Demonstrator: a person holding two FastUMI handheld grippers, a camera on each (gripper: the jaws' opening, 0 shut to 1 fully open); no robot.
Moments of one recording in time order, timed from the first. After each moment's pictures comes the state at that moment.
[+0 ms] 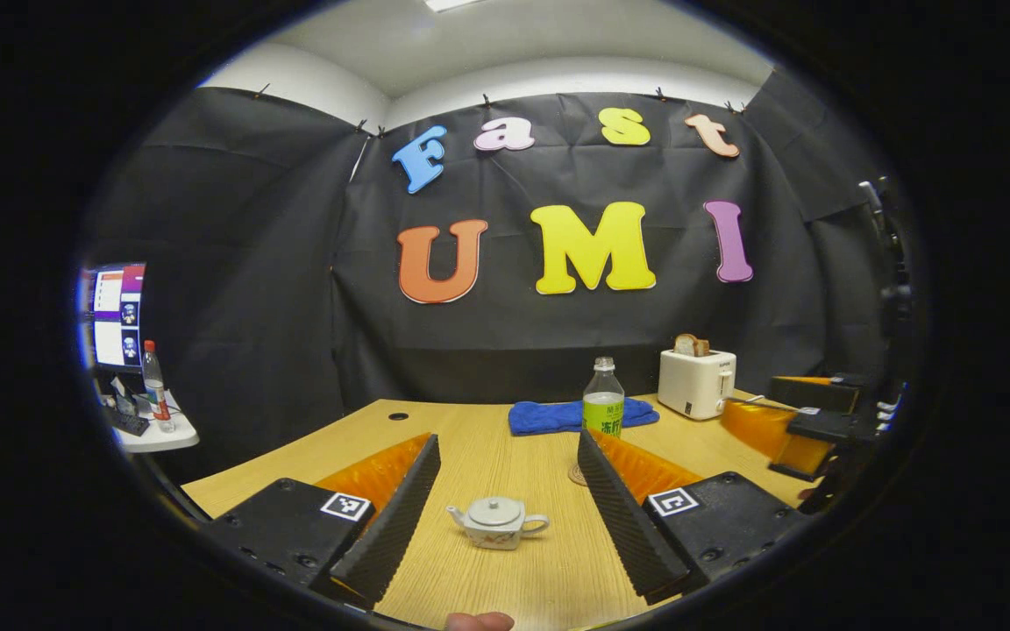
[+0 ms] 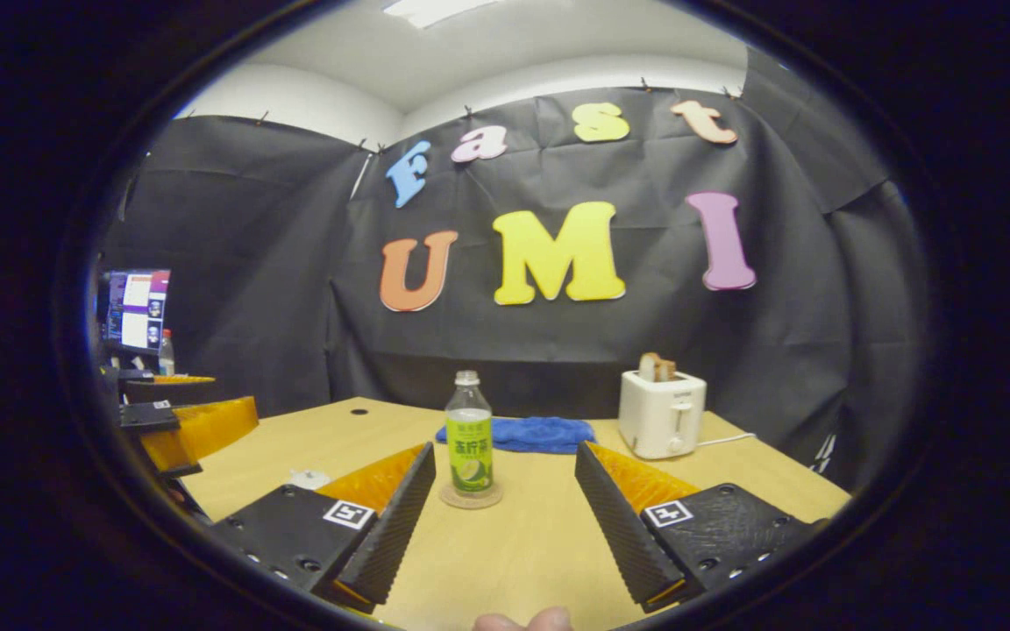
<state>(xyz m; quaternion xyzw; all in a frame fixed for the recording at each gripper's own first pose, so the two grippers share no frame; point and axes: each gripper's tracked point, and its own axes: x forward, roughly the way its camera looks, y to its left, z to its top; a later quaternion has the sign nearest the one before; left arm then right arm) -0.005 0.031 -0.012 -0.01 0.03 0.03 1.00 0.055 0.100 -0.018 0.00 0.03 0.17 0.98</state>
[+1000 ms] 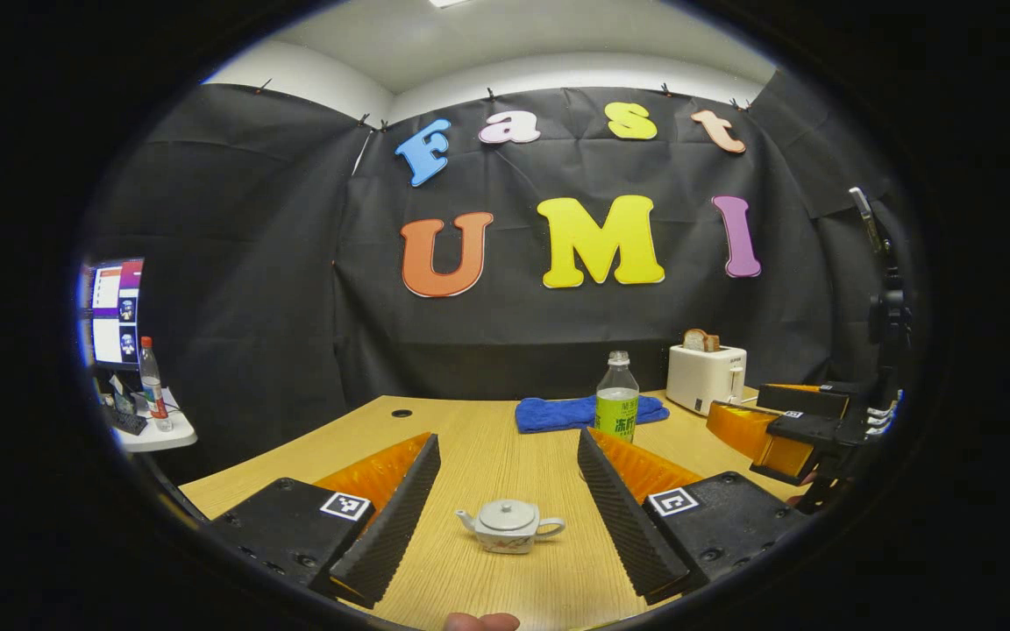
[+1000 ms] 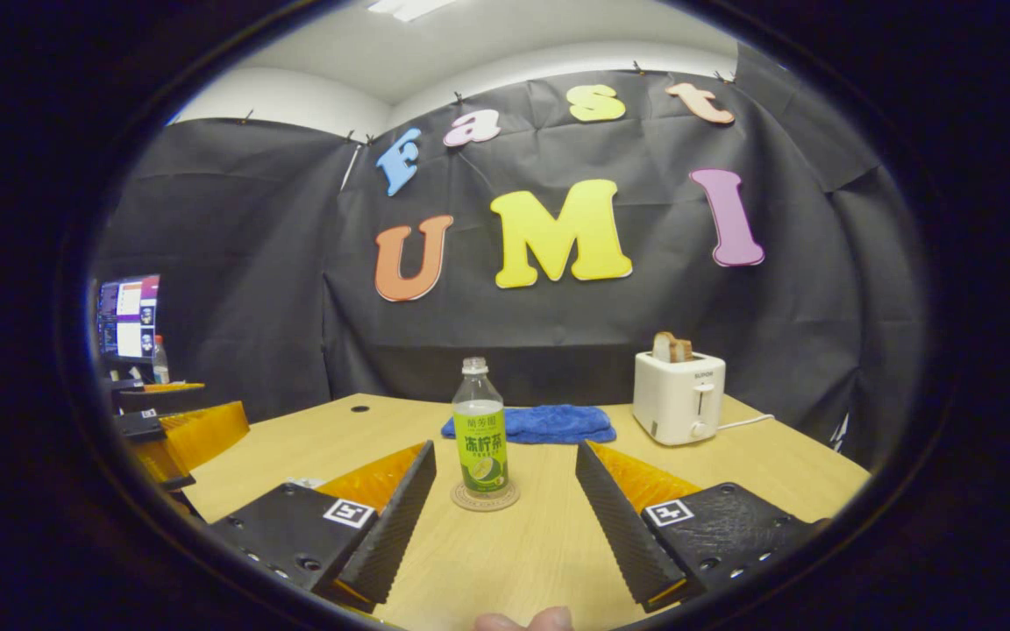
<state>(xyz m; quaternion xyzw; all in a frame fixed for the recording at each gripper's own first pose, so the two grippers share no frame) 0.012 0.039 -0.020 -0.01 0.03 0.02 1.00 0.052 0.100 -0.019 0.02 0.03 0.15 0.99</state>
